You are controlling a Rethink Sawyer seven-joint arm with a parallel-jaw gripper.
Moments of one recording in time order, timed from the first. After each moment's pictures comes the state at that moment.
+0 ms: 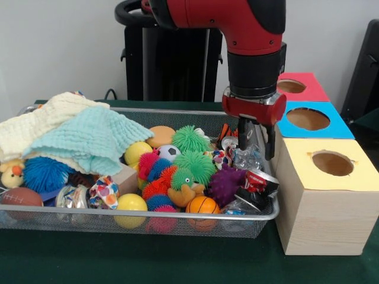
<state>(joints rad) -0.21 -0.60 0.11 1.82 0.11 0.26 2.19</state>
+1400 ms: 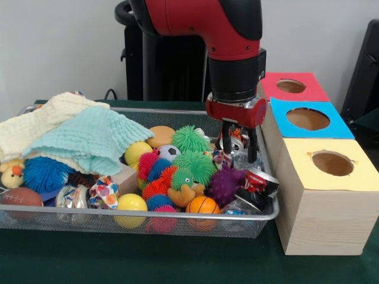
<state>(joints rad) -0.30 -0.58 0.16 1.89 0.07 0.13 2.19</state>
